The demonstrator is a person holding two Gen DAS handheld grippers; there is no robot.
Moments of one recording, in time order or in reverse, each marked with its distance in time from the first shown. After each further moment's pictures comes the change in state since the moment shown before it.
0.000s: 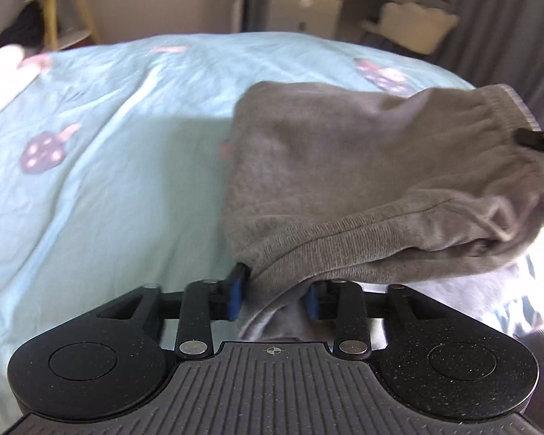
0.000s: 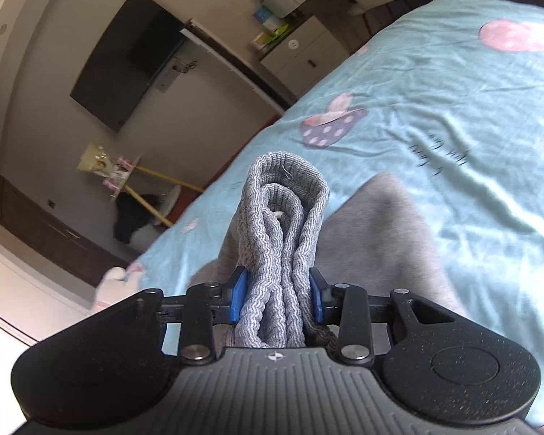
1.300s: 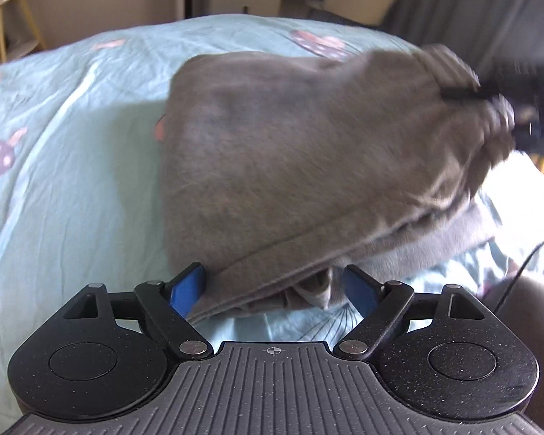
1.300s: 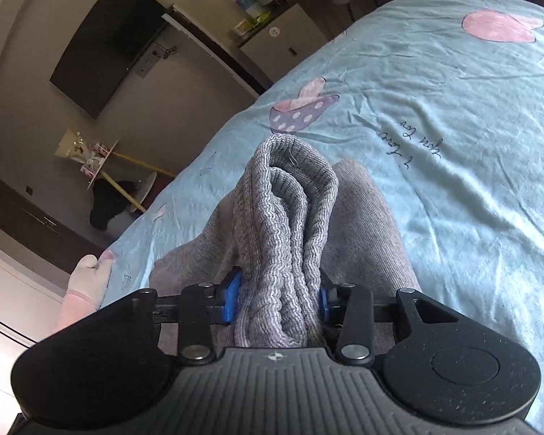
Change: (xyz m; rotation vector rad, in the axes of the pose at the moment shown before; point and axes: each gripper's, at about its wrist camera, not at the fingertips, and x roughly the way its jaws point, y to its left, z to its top) left arm 0.007 -0.019 -0.018 0.138 0.054 -0.088; right arm 0.011 -0.009 0.001 0.001 0.045 -0.010
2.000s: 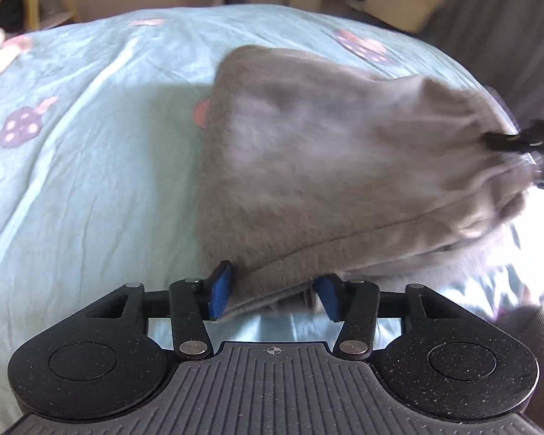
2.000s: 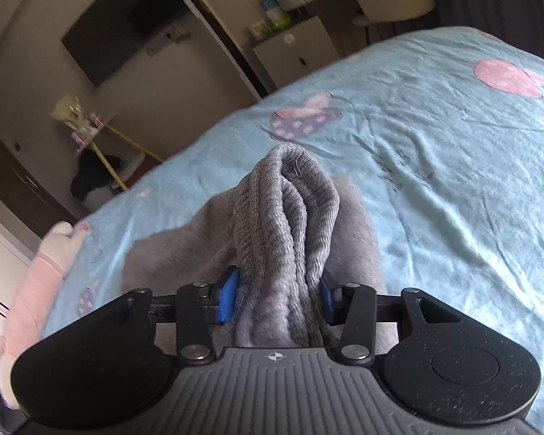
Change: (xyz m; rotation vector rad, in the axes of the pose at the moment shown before) left arm -0.004 0.020 0.005 -0.101 0.042 0.006; right arm 0.005 -0.003 -0.010 -0.180 0.041 -0.217
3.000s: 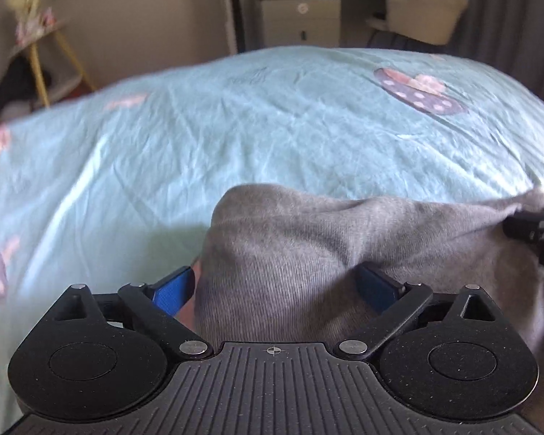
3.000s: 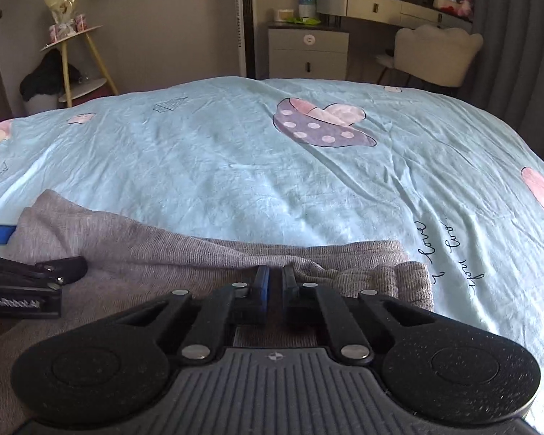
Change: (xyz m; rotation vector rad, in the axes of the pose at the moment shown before) left arm 0.114 0.000 0.134 0.024 -0.124 0.209; right arm 0.114 0.092 0.013 -0.419 -0.083 -0.221
